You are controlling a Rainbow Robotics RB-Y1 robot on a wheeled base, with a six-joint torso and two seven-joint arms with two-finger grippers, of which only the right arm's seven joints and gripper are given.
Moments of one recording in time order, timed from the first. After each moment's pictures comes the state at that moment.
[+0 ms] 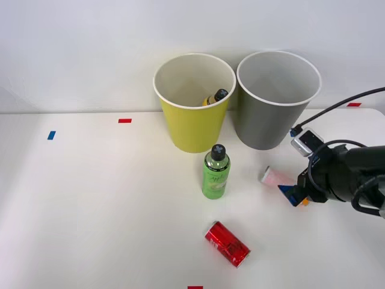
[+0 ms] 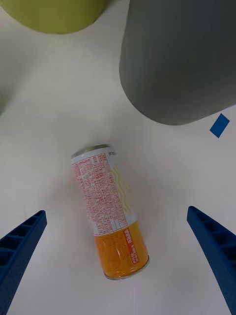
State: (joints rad) arm -0.35 -1.22 0.59 -2.24 -0.67 1.03 1.24
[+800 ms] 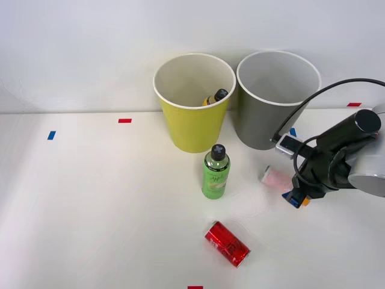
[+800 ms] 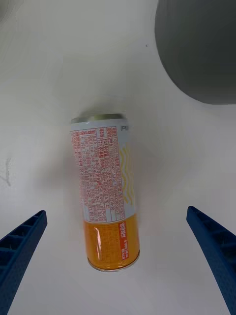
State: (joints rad) arm -0.78 -1.22 0.99 -2.04 -0.90 1.13 1.39
